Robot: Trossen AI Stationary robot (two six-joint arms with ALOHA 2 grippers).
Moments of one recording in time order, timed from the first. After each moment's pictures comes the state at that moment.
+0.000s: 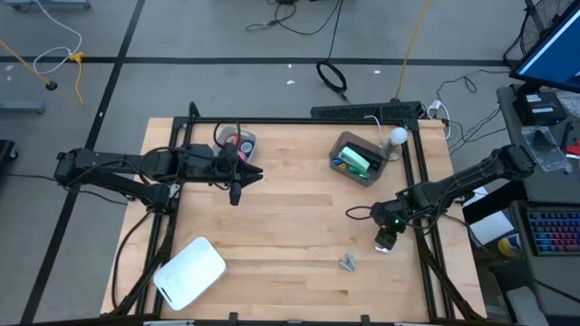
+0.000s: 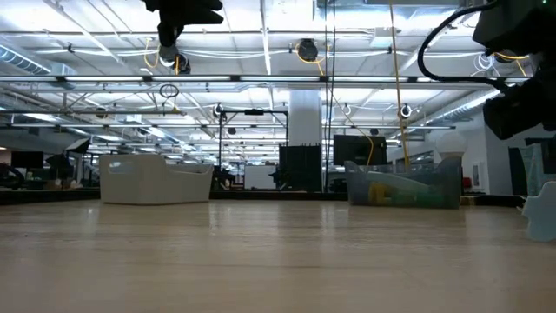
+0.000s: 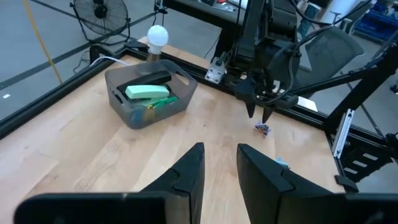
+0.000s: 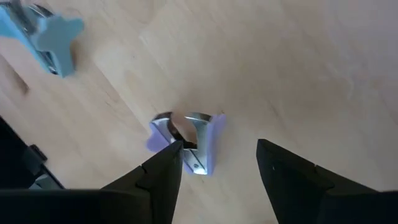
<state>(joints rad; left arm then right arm) 0.01 1.02 0.87 -0.16 -0.11 -0.34 0.32 1.02 0.46 -0.72 -0.31 1.02</state>
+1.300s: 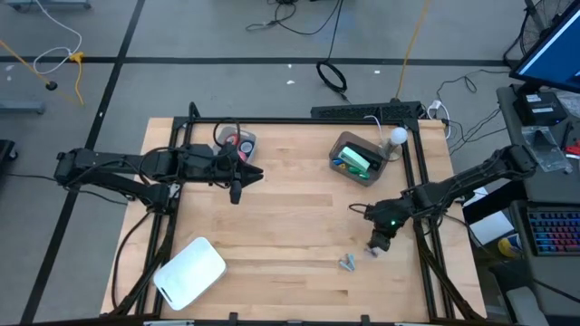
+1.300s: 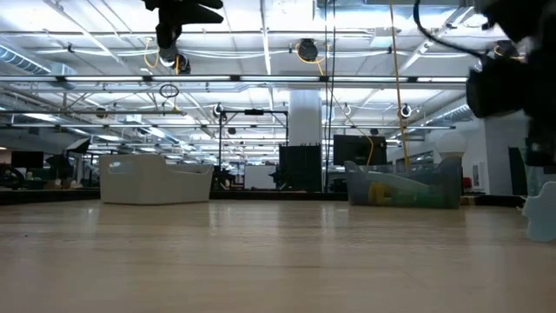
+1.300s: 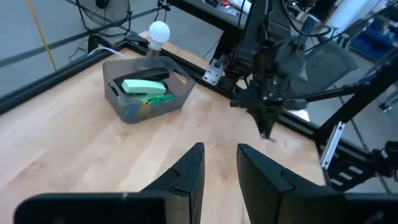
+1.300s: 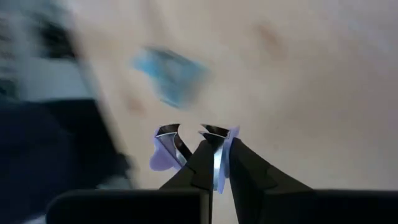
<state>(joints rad) 0.00 1.02 0.87 -0.16 -0.11 -0.43 0.31 0.95 0.36 -0.31 -0.37 1.07</state>
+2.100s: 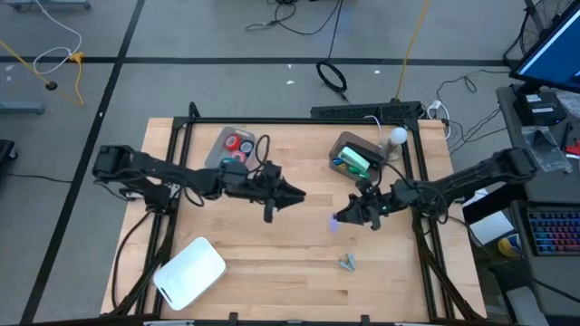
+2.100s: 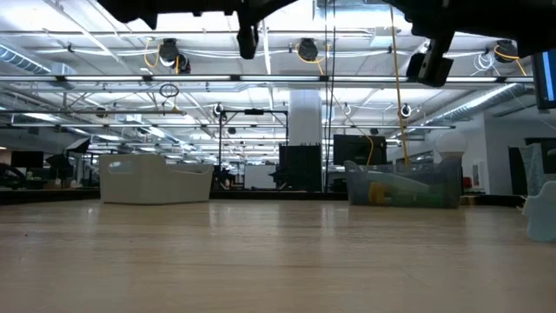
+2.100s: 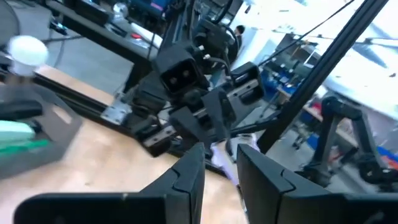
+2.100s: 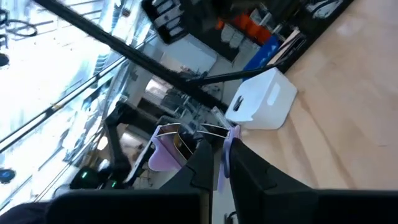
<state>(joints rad) -0.06 1.49 0.87 0.64 0.08 -0.51 0.22 1.03 0.37 0.69 -0.06 1.02</state>
